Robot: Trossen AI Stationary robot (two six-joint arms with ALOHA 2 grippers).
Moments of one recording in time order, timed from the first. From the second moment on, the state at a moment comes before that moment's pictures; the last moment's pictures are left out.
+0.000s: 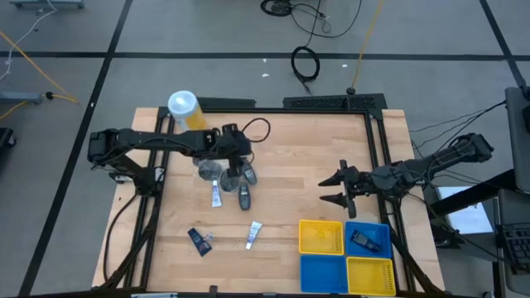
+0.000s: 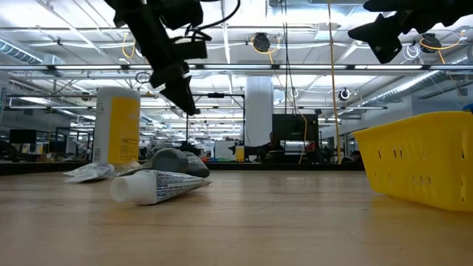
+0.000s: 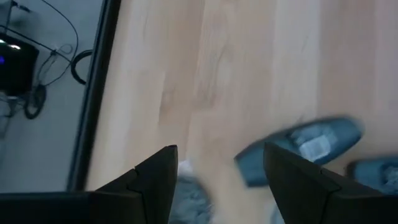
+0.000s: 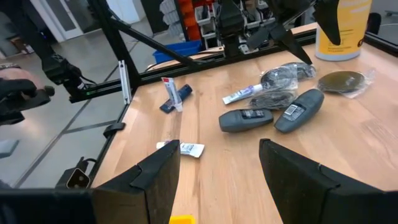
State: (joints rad) left arm 0.19 1.50 1.06 -0.51 -0.27 0.27; right arm 0.35 0.71 0.45 0.01 0.26 0.35
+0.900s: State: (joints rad) left arm 0.17 1.93 1.50 -1.05 -0.37 0.94; right arm 0.35 0.71 0.45 0.01 0.22 0.35
